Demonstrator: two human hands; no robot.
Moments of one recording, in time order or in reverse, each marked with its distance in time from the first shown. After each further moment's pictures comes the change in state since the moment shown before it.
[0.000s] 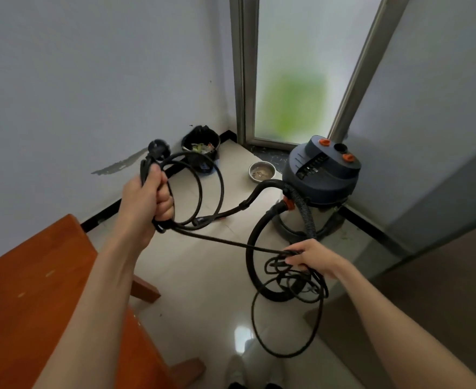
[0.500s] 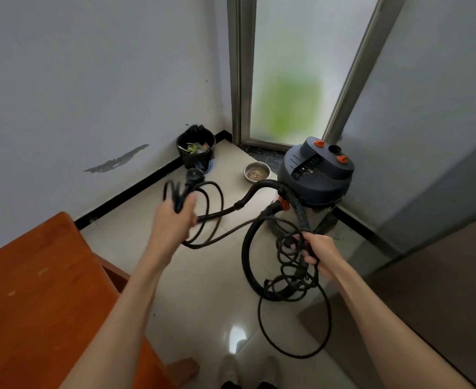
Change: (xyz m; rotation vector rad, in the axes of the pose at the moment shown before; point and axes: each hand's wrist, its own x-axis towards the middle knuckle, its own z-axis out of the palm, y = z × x) left_hand -0.009 -0.051 0.016 0.455 0.053 0.039; right_hand -0.002 -0.003 0.005 0.700 0.438 0.098
